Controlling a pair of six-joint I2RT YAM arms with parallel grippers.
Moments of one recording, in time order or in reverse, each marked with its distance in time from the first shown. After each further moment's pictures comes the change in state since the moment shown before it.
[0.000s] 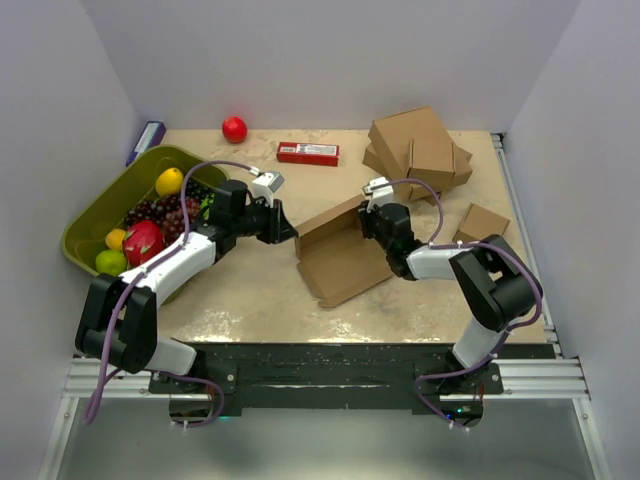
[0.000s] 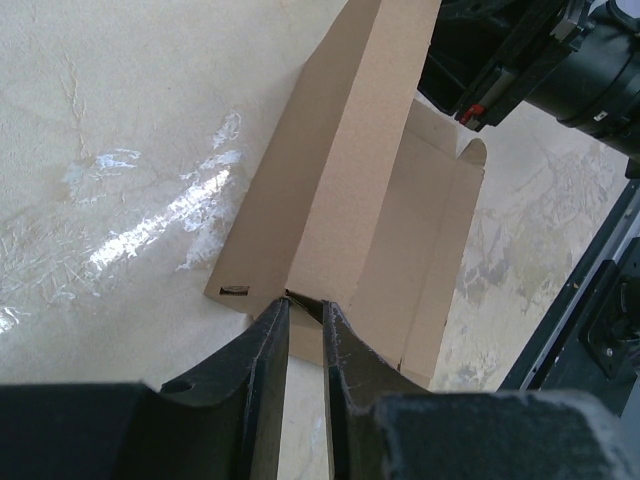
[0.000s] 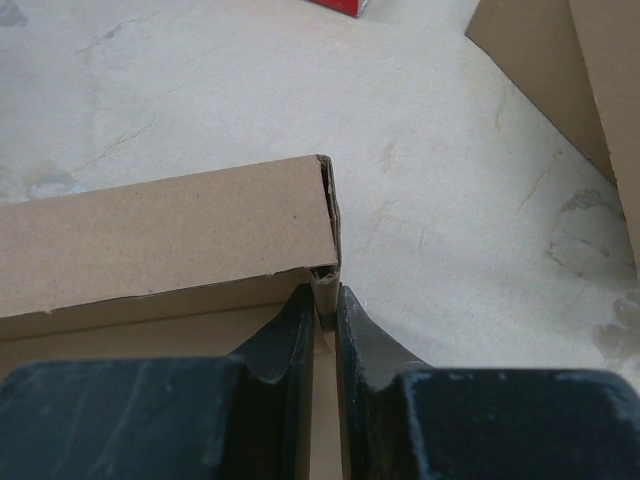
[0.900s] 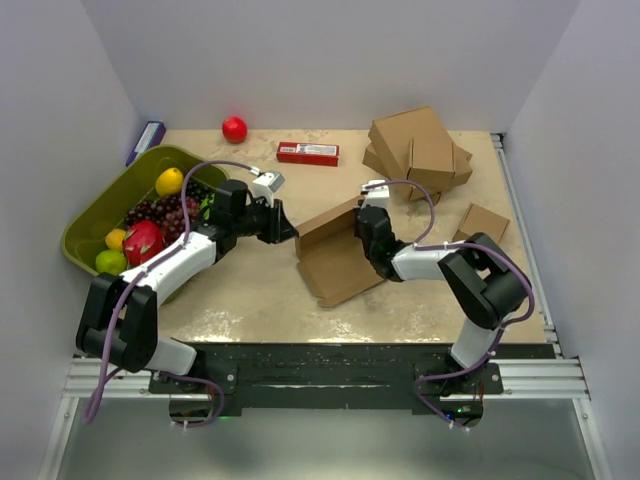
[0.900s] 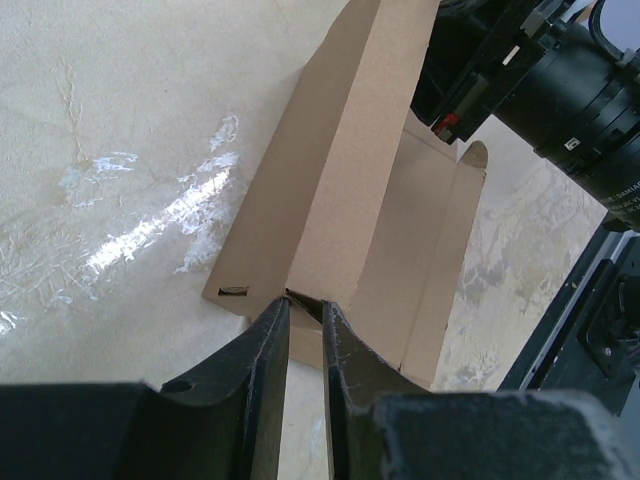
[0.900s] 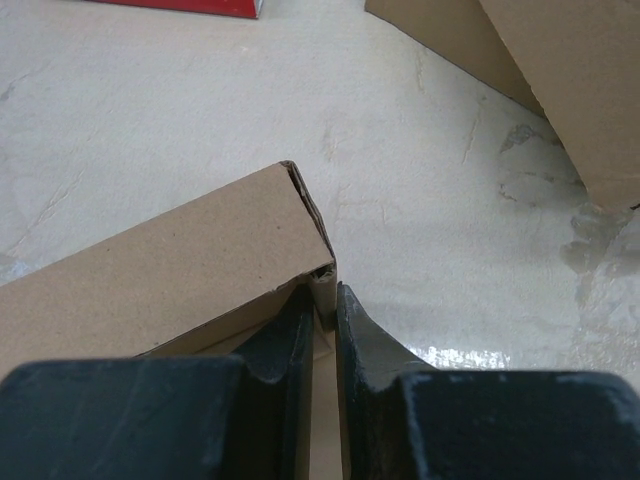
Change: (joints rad) left arm 0.000 0.005 0.000 0.008 0.006 0.000; right arm 0.124 0.042 0.068 -0.087 0.420 0.166
